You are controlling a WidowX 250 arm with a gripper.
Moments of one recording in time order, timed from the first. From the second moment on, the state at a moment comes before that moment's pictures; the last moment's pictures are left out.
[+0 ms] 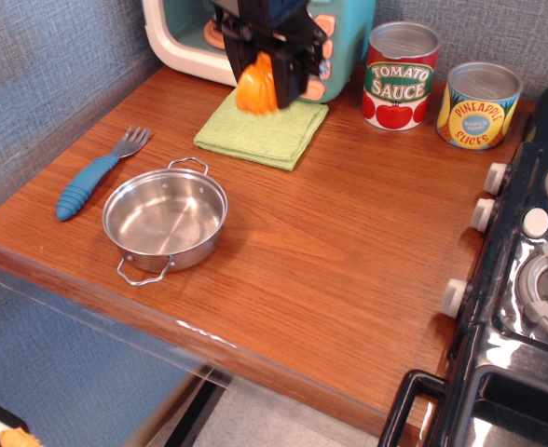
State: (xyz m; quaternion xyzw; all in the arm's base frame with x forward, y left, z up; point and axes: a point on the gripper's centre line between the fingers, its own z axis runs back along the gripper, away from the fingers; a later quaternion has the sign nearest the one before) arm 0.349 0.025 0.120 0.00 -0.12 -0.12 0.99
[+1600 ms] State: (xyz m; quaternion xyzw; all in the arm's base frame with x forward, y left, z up) arm 0.235 -0.040 0.028 -0.01 -0.02 -0.23 0.97
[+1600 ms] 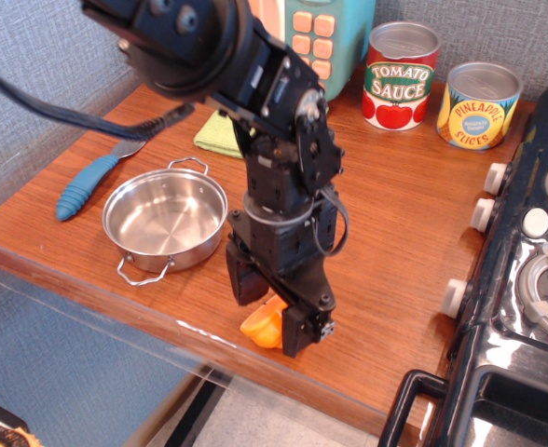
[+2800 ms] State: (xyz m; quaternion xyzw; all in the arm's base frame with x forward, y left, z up) arm 0.249 0.015 0.106 0.01 -0.07 -0.08 0.99
